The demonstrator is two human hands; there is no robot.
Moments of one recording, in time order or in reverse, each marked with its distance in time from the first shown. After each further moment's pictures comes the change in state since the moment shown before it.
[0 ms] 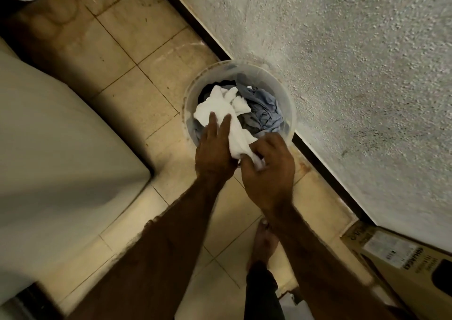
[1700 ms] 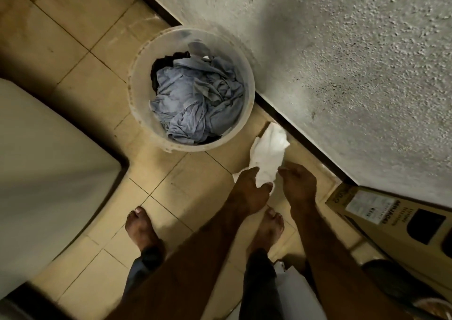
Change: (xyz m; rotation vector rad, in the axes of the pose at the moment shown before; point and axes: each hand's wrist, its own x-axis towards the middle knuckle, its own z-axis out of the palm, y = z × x) left_hand -0.103 0.094 0.146 -0.546 -0.621 -0.409; right_hand -0.084 0.190 -0.064 0.268 -0.097 1.064
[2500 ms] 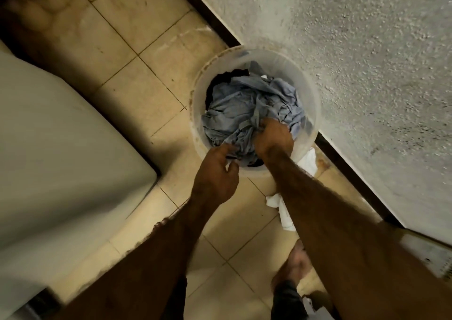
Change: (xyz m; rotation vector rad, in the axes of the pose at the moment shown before) left_hand 0.011 -0.018 -0.211 0.093 0.455 0.334; right_hand 0.030 -0.155 0.212 -0.731 -0.026 -0.472
